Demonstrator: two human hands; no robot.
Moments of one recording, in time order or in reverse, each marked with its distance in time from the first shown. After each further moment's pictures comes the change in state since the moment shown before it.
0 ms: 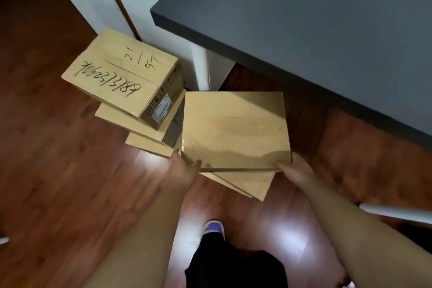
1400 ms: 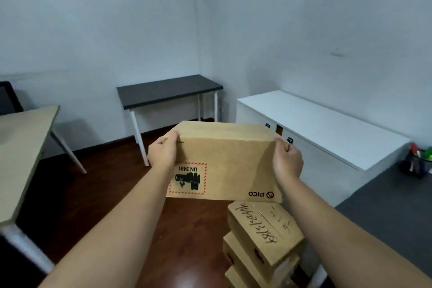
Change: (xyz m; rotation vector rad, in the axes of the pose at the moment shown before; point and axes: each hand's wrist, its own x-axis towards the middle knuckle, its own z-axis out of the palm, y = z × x) left_hand -0.189 0.076 -0.569 -1.008 0.828 0.246; right_hand -0.385 -0.514 0.082 0.520 0.227 -0.910
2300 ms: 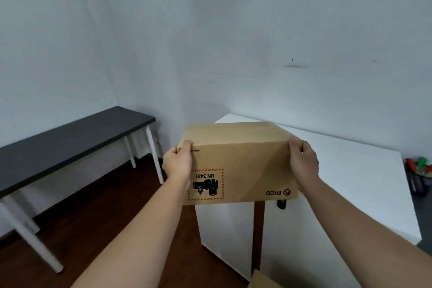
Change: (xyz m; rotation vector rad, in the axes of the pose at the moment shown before) left_hand 0.294 0.031 0.369 0.049 -0.445 0.033; right_hand 0.351 -0.011 0.096 -0.003 0.327 0.080
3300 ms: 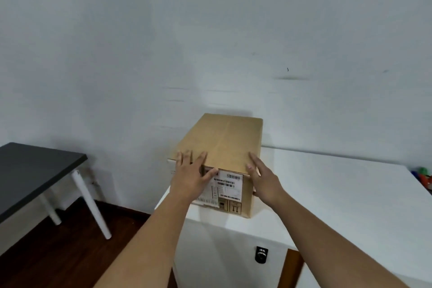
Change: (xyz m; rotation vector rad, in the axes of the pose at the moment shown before) left_hand 0.311 -0.022 0.157 1.044 -0.702 0.685; right_hand 0.157 -0.011 0.218 -0.174 -0.166 0.014
